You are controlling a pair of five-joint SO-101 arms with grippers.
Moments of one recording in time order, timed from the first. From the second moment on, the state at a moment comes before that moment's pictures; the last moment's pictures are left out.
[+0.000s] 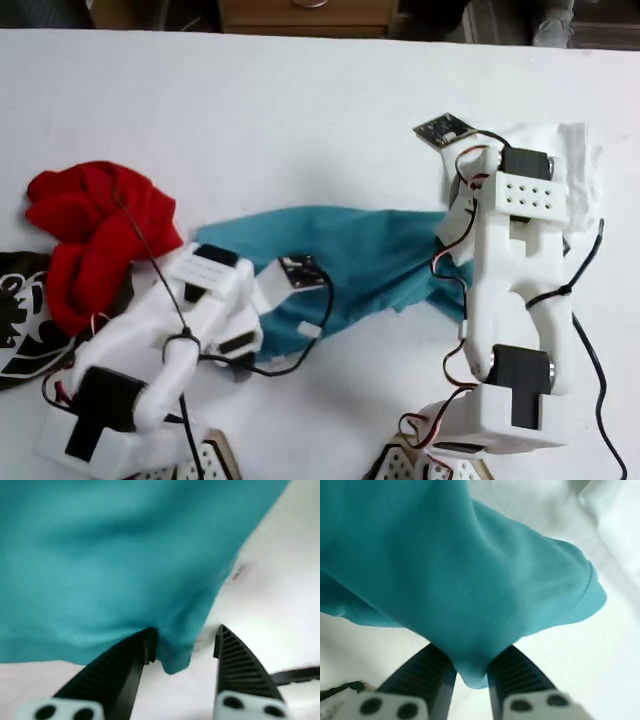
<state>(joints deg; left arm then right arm) 9.7 -8.0 51.3 64.7 -42.5 5.5 -0.6 6.6 89.5 40.4</state>
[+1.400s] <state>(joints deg) 6.6 -8.5 53.6 64.0 -47.4 4.0 -35.5 61.2 68.4 40.3</state>
